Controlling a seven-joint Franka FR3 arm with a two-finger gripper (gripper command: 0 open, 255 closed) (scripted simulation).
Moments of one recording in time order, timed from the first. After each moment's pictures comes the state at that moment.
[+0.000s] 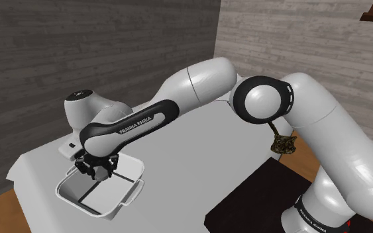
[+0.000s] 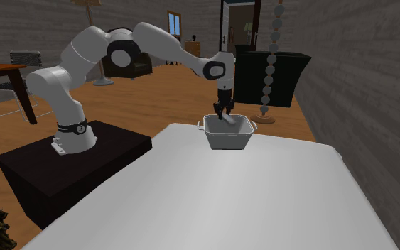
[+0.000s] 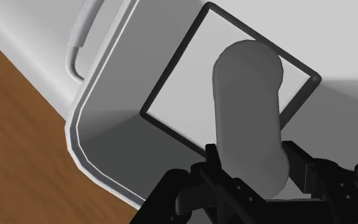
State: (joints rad) arm 0.41 0.93 0.47 -1.20 -0.40 2.08 -1.81
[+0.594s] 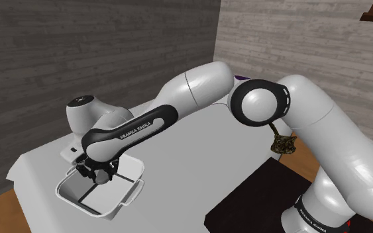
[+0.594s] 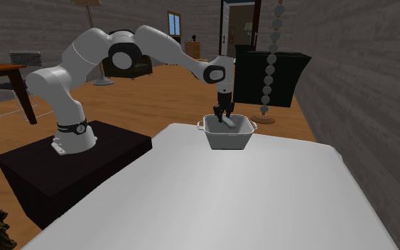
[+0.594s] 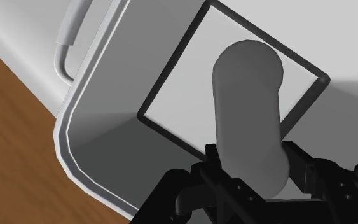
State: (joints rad) arm 0.42 0.95 0.46 -1.20 -0.41 2.10 -1.80
